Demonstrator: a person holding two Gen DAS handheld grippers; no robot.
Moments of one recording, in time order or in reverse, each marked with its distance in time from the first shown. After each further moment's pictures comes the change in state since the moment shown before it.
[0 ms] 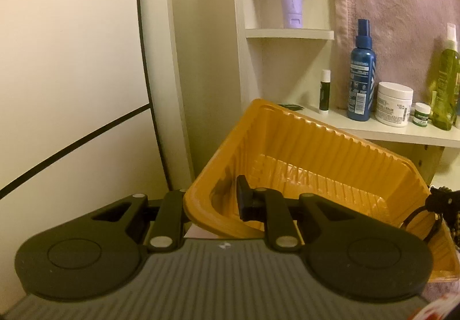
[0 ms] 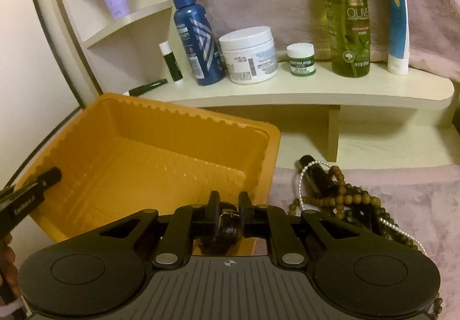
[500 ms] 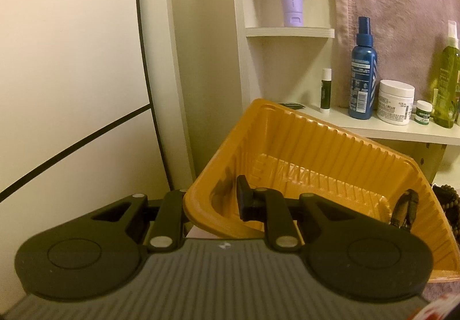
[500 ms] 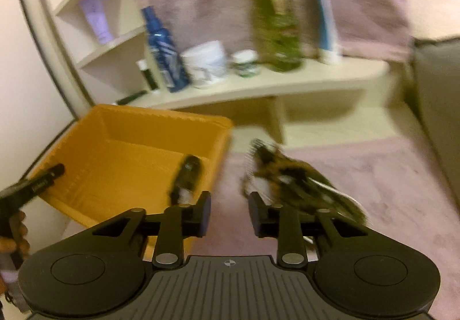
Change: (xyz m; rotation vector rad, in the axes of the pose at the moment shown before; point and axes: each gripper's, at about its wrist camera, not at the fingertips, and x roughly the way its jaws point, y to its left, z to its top) left arm 0.003 0.001 0.000 0.010 0.004 0.003; right arm -0.073 -0.045 -0.029 0.087 -0.036 -0.050
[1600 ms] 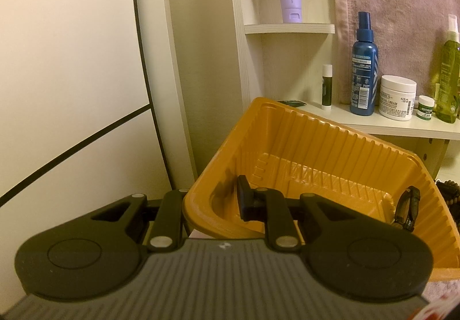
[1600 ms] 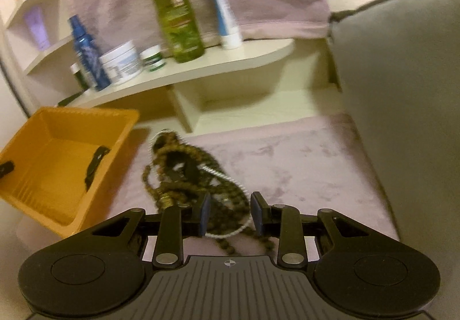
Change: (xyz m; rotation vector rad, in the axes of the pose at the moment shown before) left arm 0.003 -0.001 0.000 0.020 0.006 0.006; right arm -0.013 -0.082 -0.014 0.022 0.011 -0.109
